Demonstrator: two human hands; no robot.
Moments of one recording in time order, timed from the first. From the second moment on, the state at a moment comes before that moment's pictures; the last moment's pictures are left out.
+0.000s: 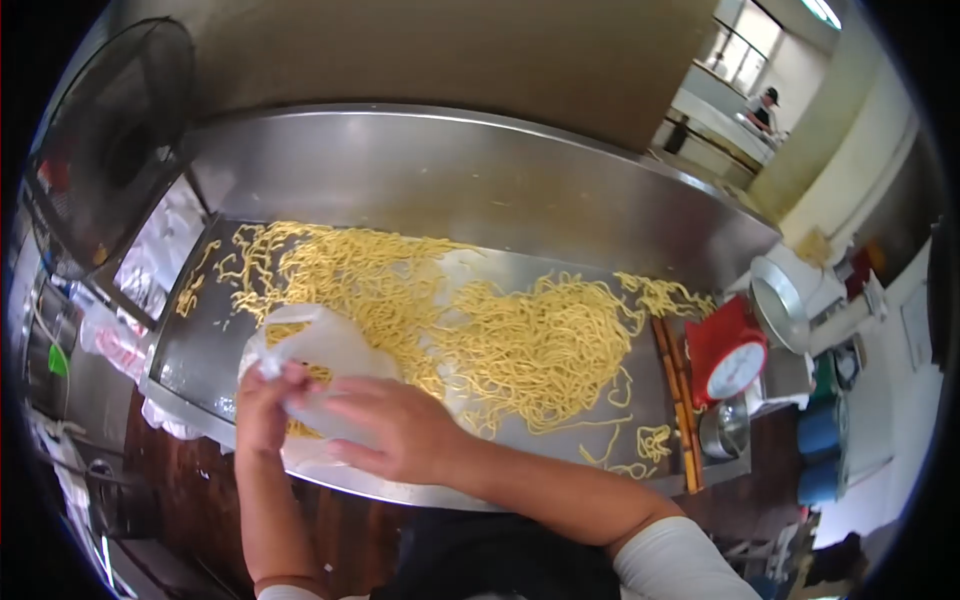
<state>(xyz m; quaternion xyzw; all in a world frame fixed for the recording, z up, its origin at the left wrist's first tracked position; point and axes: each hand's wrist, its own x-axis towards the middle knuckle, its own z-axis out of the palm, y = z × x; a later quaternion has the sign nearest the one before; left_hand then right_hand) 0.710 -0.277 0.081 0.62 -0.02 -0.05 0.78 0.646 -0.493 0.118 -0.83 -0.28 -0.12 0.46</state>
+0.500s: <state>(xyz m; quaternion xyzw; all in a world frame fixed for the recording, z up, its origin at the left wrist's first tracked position) 0.635 -0.433 0.267 0.54 -0.28 -0.07 0.79 0.500 -0.680 -0.013 -0.58 0.08 0.34 0.74</state>
